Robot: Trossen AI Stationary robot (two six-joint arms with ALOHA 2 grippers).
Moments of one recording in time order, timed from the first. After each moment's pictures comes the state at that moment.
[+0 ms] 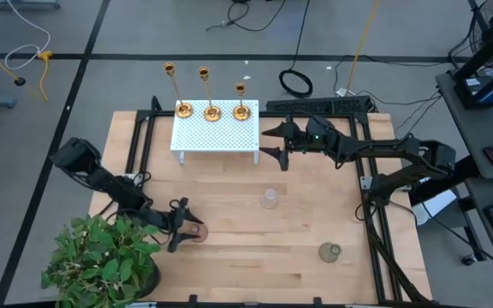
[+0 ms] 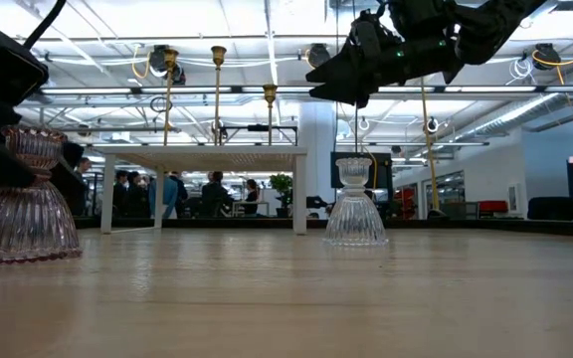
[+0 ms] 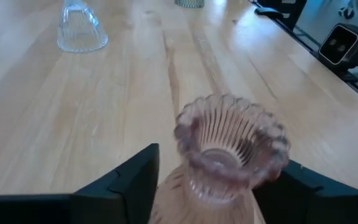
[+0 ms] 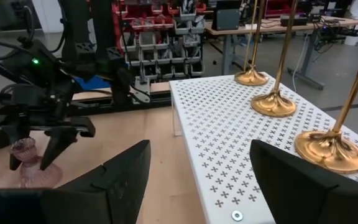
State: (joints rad) left arm -0.69 1.46 0.11 0.92 -0.44 -0.32; right arm -0.36 1.38 0.75 0.48 -0.24 0.01
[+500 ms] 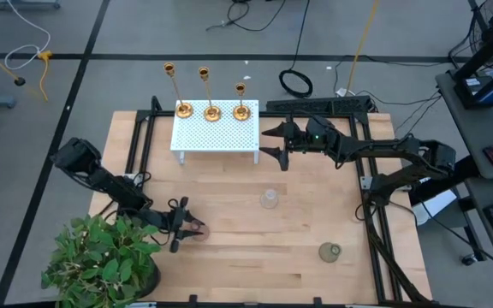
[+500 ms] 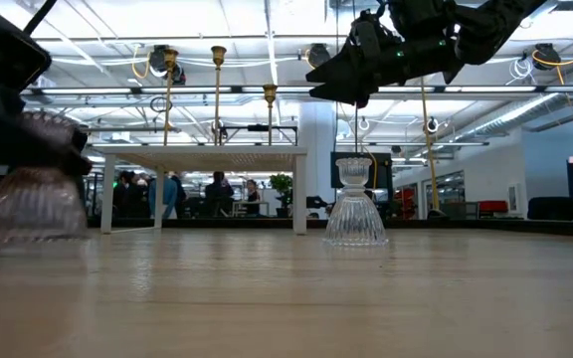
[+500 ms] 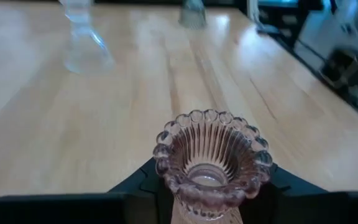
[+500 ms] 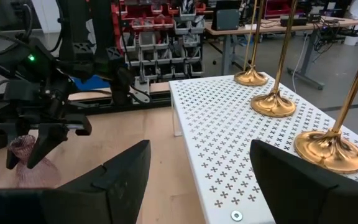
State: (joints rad) left arm -0.69 1.47 0.13 0.97 -0.49 -0.30; right arm -0.36 1.38 0.75 0.48 -0.24 0.01
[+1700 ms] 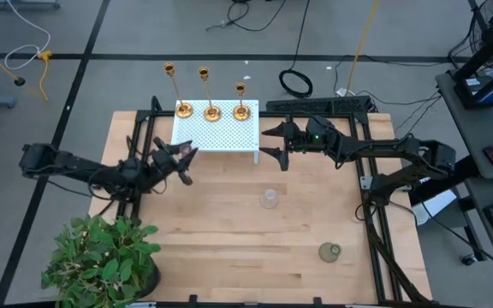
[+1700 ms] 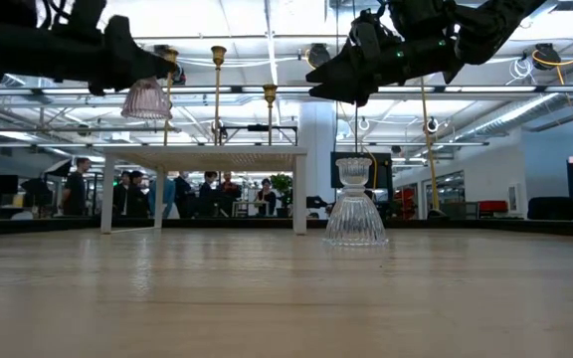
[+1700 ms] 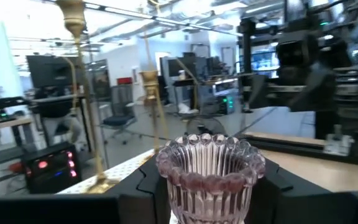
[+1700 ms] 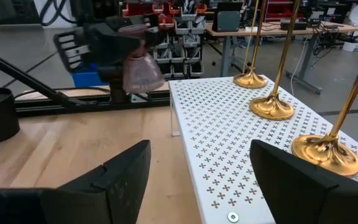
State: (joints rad) left arm -0.08 0.86 0.13 0.99 -0.70 0.24; right arm -0.36 1.38 0.76 0.48 -0.24 -0.02
